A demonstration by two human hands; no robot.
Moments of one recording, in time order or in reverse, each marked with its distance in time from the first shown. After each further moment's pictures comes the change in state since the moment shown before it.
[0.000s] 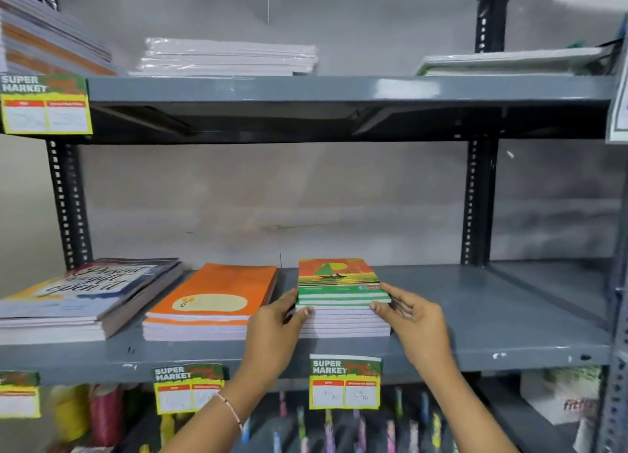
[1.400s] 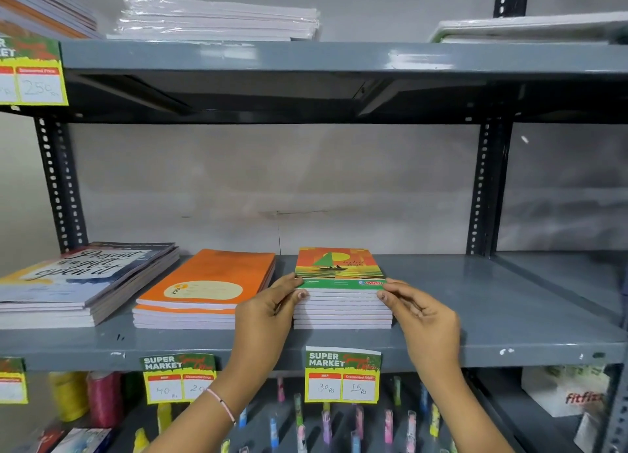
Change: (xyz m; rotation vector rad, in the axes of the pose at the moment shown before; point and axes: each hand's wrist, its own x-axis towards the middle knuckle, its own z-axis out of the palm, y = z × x) left_hand 0.000 -0.008 0.004 0.035 0.156 0.102; right_hand -0.015 -0.002 0.002 0.000 0.125 -0.164
